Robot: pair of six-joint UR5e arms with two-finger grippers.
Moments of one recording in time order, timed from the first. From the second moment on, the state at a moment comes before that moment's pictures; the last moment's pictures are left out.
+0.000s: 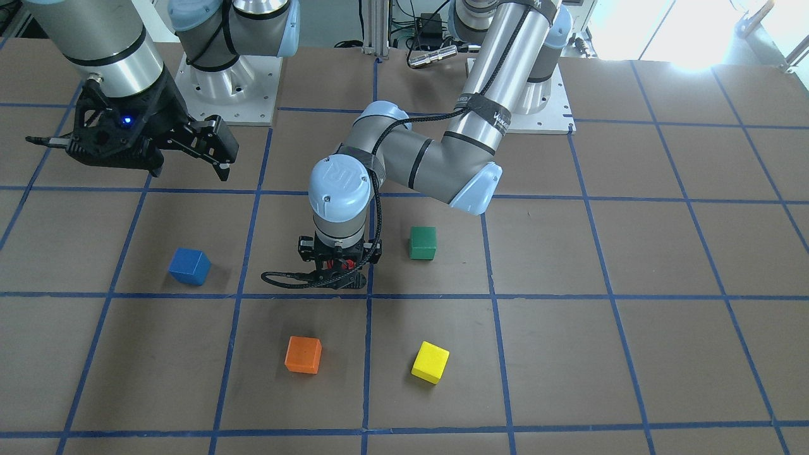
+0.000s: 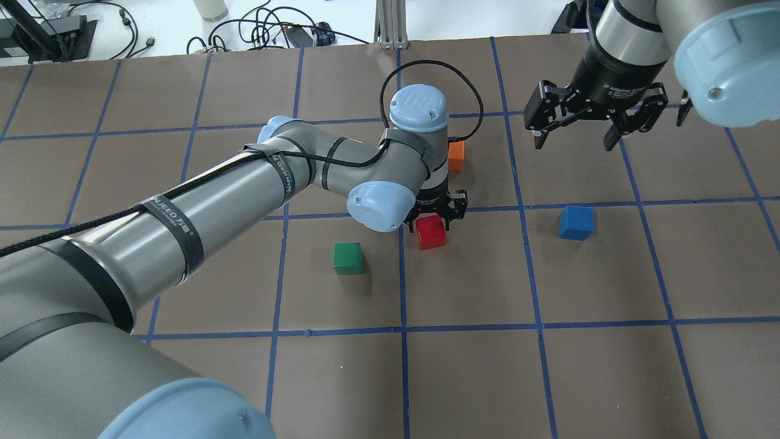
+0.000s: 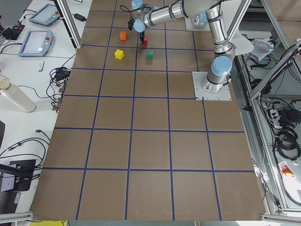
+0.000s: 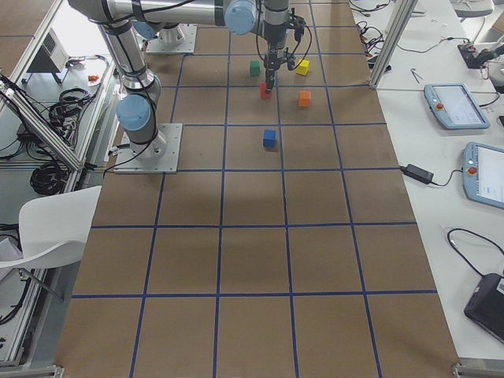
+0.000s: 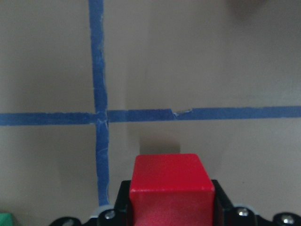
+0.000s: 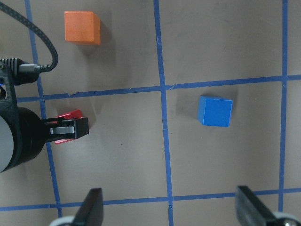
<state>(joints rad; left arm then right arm) -2.04 -2.14 -1.57 -1.06 1.47 -0.45 1.56 -1.56 1.61 -1.61 -1.55 0.06</state>
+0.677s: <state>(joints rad) -1.87 -1.94 -1.58 -1.26 1.50 -0.29 1.58 -1.55 1.63 -1.61 -1.53 0.07</state>
